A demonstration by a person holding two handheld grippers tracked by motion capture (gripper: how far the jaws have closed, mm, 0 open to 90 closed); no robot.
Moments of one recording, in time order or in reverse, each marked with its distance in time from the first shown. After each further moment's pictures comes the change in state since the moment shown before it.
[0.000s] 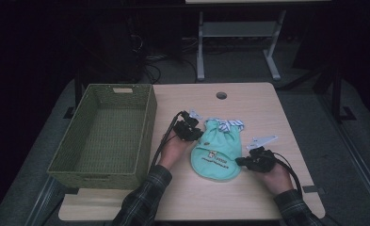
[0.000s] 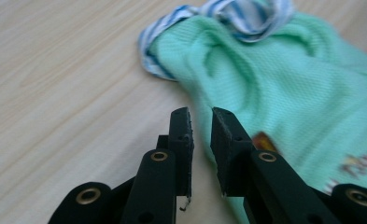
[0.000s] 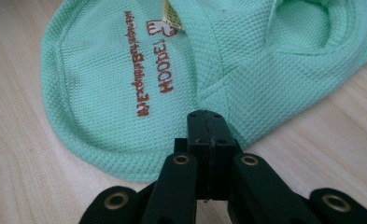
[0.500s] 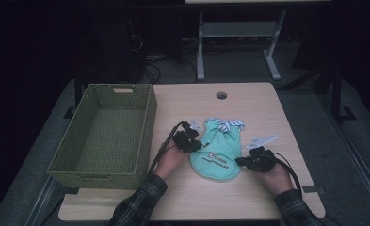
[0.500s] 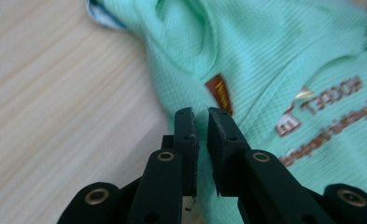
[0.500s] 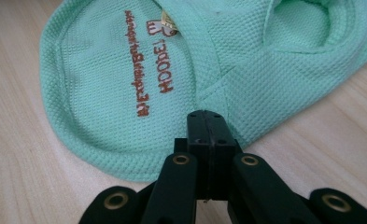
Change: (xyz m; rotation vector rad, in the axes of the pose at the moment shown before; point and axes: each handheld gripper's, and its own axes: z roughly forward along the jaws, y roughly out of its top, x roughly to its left) left arm -0.016 -0.026 0.001 0.106 -0.031 0.052; right arm 0.000 0.001 0.000 0.008 0.001 -0.002
